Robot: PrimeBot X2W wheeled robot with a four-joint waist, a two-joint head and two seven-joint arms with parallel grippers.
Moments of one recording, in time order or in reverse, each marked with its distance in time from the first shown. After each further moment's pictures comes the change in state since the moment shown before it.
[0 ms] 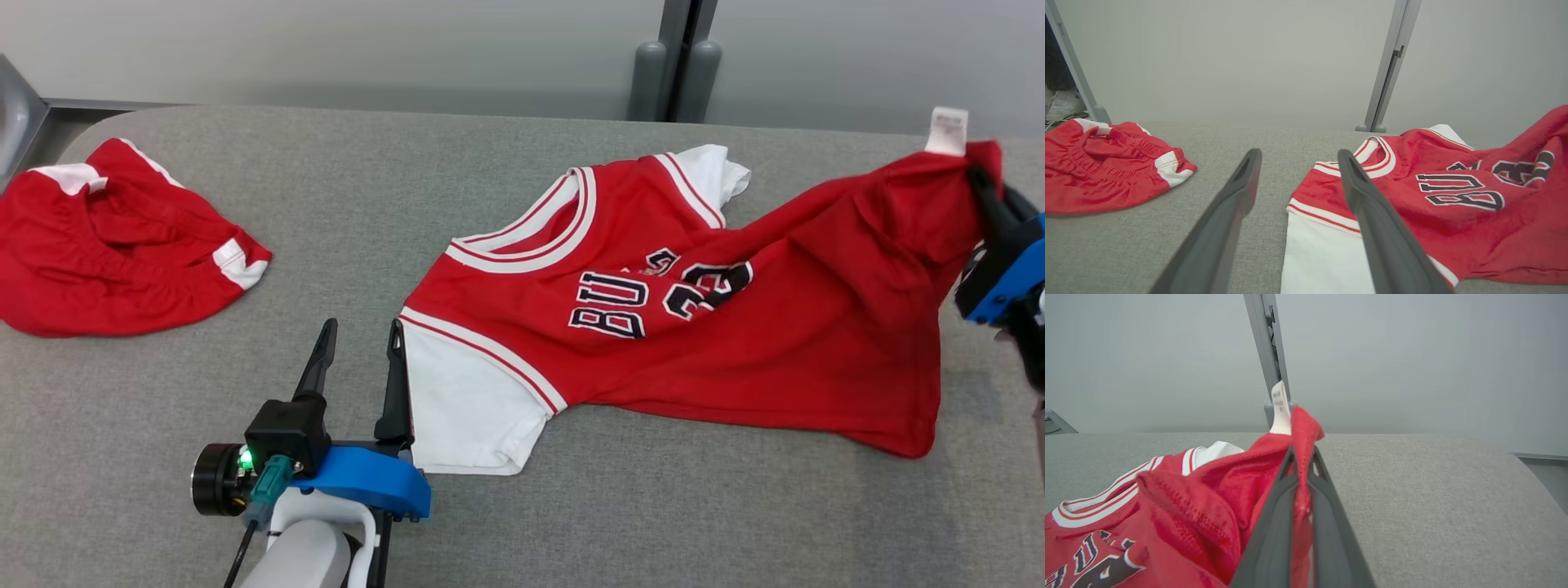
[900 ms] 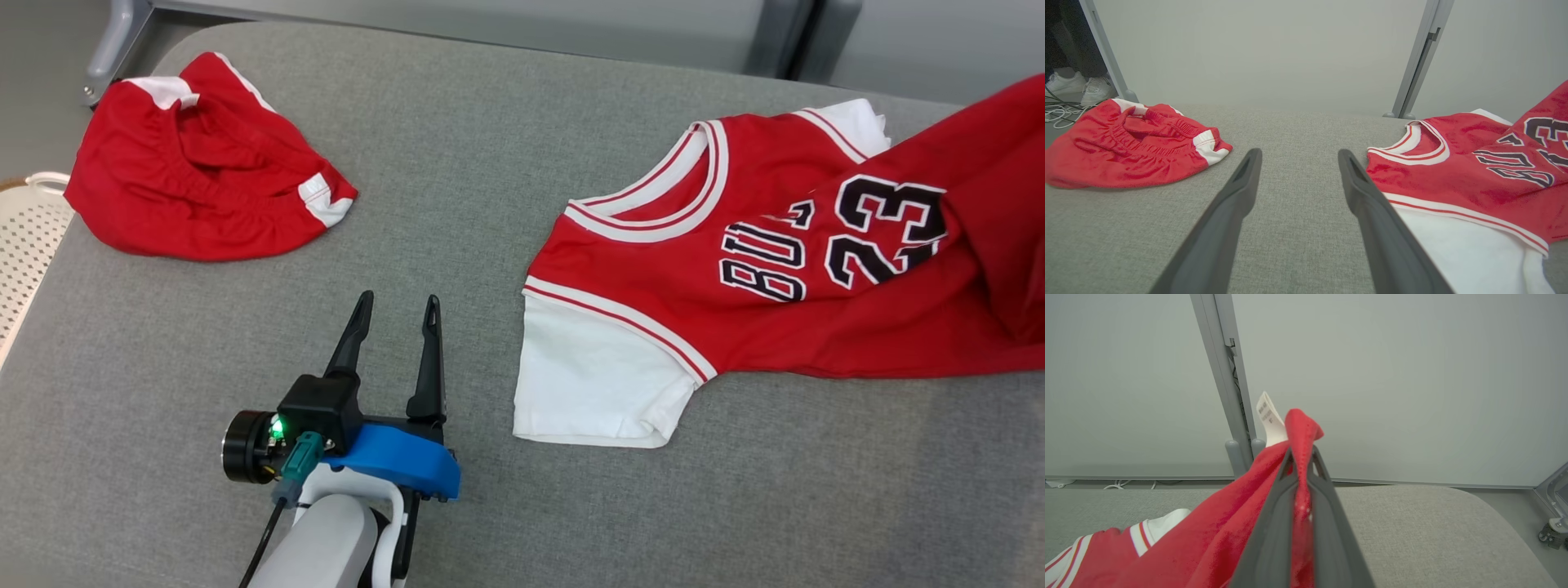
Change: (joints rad) left arm -0.060 -0.040 -0.027 0.028 0.019 -0.037 -0.007; right arm -0.331 -0.050 -0.239 0.294 -0.340 0.000 -0.124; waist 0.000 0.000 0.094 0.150
